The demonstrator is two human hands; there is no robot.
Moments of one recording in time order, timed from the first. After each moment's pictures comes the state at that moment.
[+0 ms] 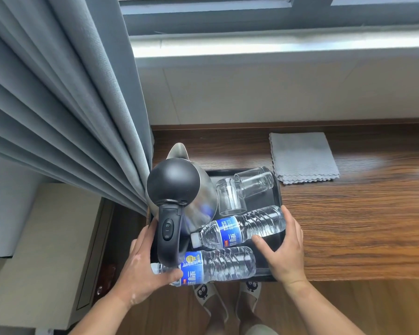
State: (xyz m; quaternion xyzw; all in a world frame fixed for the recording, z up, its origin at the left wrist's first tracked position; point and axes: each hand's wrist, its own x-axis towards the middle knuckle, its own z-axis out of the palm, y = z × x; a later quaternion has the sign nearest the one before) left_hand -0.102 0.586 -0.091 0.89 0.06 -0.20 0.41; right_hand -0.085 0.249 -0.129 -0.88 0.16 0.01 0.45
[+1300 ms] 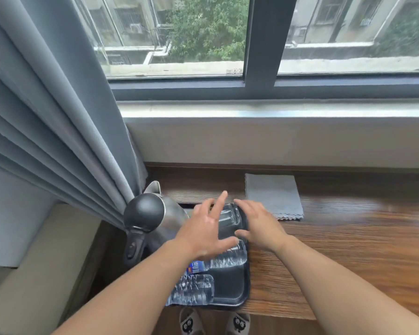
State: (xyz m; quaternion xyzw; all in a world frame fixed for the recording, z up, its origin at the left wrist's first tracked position) left_hand 0.023 0.376 0.004 0.95 -0.11 -0.21 0.20; right_hand 0.059 0.177 -0.059 -0.95 -0.18 0.16 0.22
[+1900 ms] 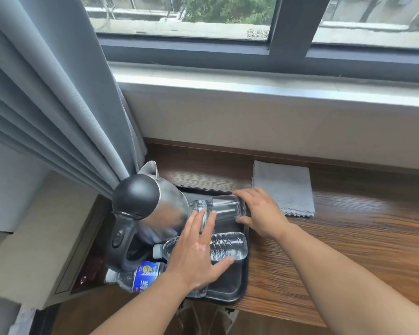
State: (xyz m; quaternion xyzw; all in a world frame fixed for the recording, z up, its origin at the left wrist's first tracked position) left_hand -0.045 0.378 -0.072 0.97 -0.03 -0.15 0.18; right_hand 0.089 0.175 -0.095 -0.94 -0.23 0.17 0.19
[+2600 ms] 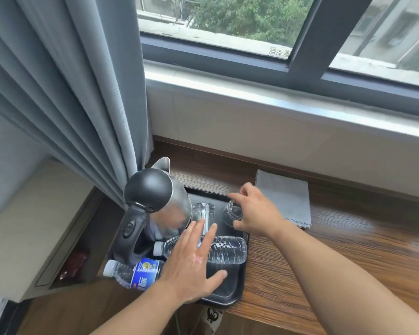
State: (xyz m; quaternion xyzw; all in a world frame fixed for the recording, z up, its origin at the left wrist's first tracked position) left_hand -0.072 0.388 -0.071 0.97 -0.05 -0.12 0.20; right_hand 0.095 0.209 -0.052 -0.94 -0.26 0.20 0.08
